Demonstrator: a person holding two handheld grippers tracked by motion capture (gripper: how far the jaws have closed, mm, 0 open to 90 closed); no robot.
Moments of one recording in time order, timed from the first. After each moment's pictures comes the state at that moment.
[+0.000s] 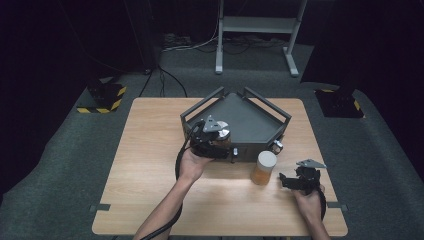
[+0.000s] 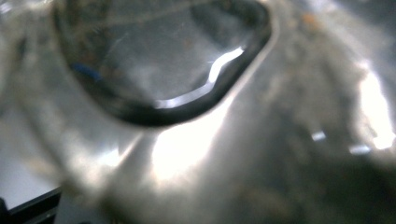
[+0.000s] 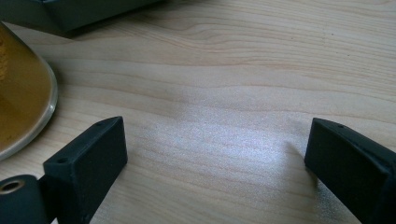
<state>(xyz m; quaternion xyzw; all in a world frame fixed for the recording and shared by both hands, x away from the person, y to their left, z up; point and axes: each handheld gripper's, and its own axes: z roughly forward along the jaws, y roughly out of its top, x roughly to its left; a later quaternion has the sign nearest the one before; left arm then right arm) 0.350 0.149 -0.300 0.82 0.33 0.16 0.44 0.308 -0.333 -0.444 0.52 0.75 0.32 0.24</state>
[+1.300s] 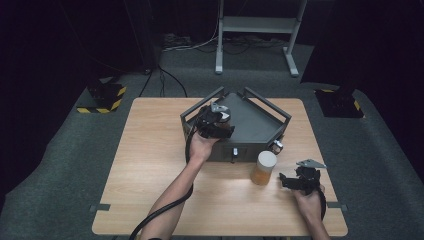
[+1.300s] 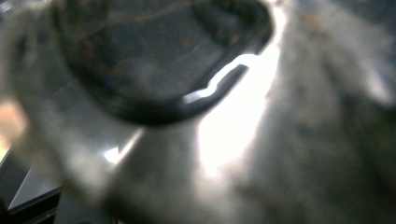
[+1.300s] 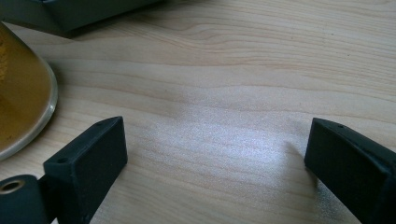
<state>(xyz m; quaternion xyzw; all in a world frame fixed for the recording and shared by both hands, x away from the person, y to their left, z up) 0.400 0.114 -0.327 0.76 0.43 0.19 0.44 0.308 -0.333 -0.444 0.52 0.75 0.32 0.24</state>
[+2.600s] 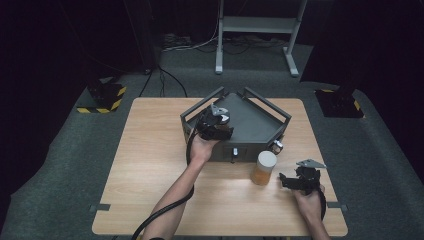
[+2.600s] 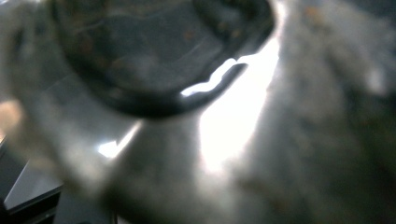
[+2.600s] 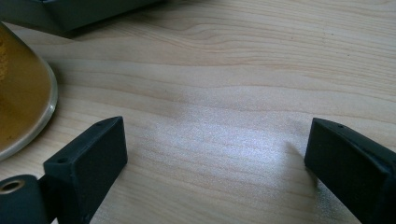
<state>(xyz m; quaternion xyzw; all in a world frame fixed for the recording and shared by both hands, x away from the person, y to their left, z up) 0.406 0.114 -0.327 0.80 0.40 0.20 0.40 0.308 -0.333 -0.444 0.52 0.75 0.32 0.24</state>
